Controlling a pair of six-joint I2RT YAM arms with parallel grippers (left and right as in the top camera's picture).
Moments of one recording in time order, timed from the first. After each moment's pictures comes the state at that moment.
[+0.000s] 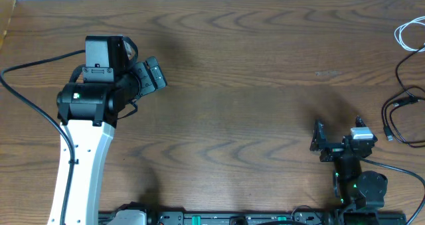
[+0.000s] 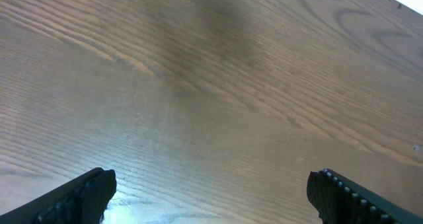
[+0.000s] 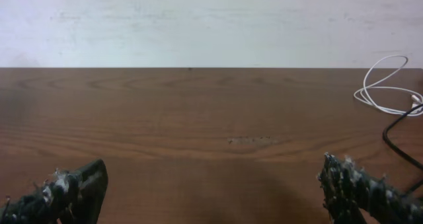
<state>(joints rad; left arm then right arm) -0.06 1.30 1.37 -1.03 0.05 -0.43 0.00 0.01 0.01 -0.07 -0.05 0.04</state>
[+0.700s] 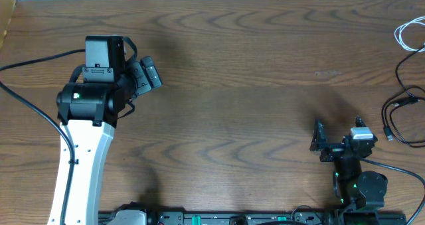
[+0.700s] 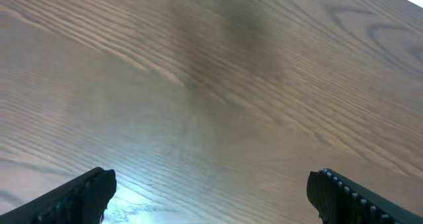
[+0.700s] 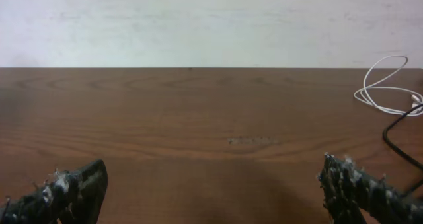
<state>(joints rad) -0.06 1.30 1.37 -1.03 -0.07 -0.43 0.00 0.01 0.01 -0.07 -0.05 0.04</state>
